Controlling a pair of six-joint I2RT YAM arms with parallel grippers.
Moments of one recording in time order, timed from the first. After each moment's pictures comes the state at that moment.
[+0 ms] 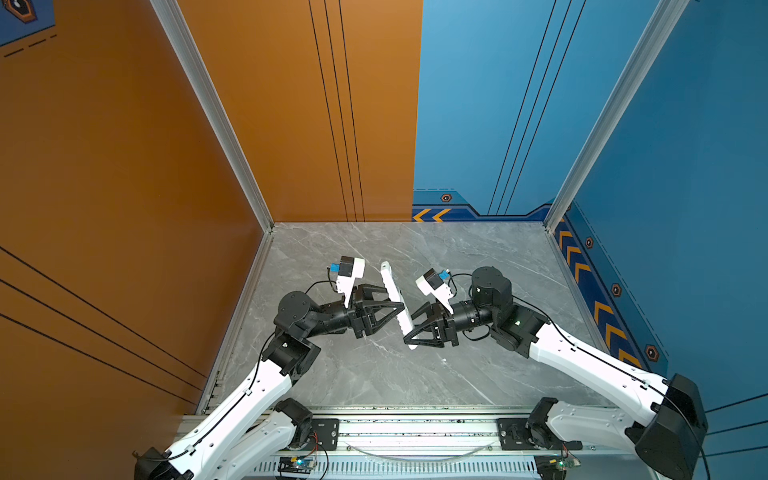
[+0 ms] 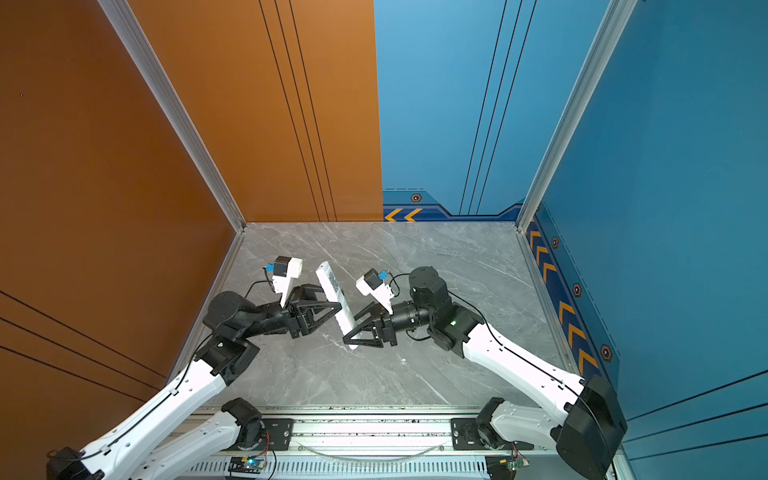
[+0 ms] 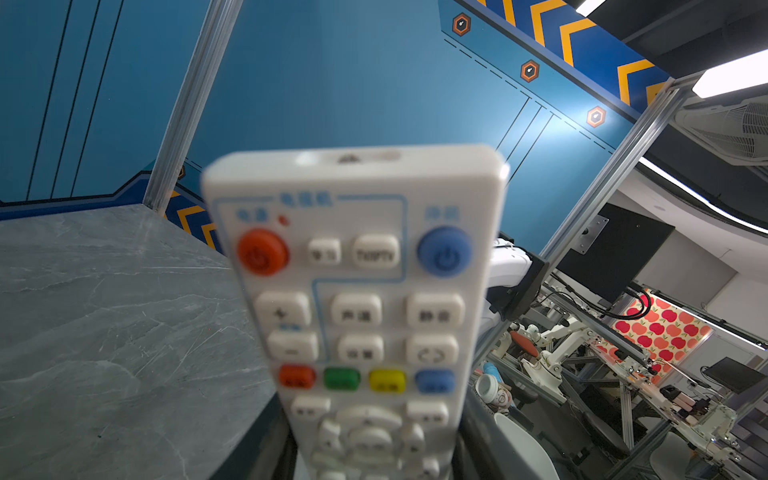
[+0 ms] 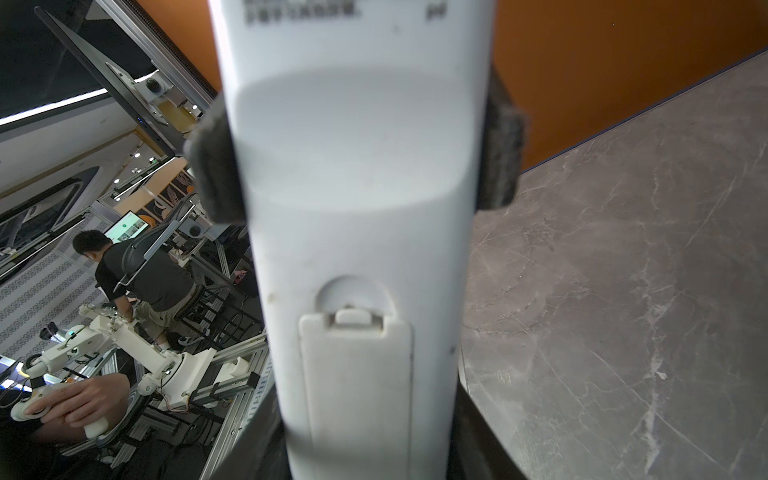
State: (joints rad) left arm -0.53 0.84 0.66 0.44 0.83 -0.73; right arm 0.76 1.19 0.92 0.03 -1.00 0.40
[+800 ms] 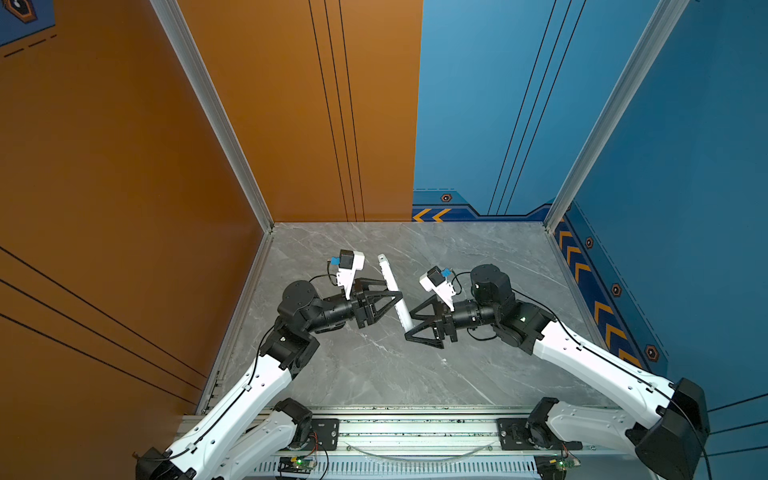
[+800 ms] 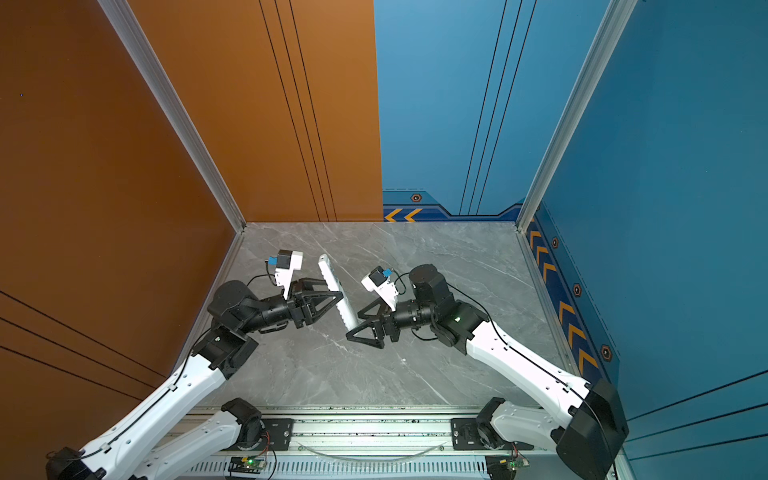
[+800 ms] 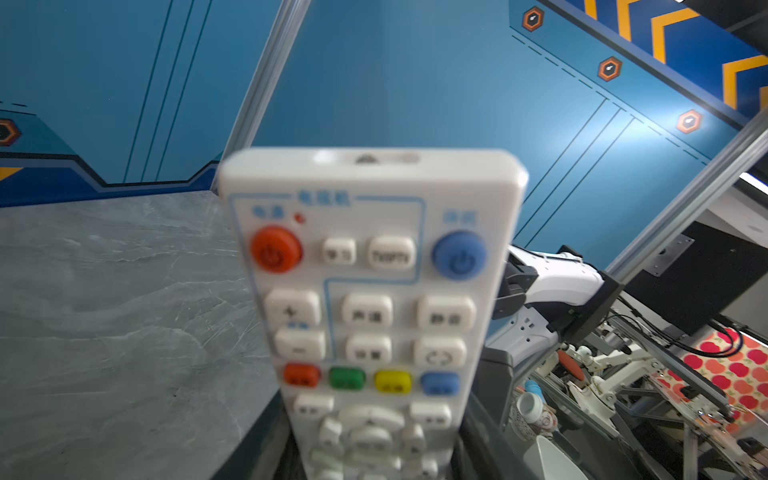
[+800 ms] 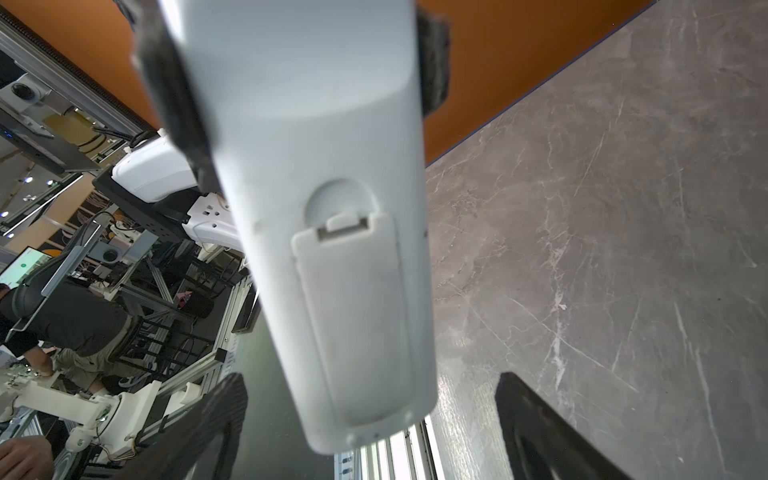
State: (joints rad) left arm -0.47 0.87 0.74 0.21 0.73 -0.62; right arm 0.73 1.17 0.96 -0.21 -0.83 0.30
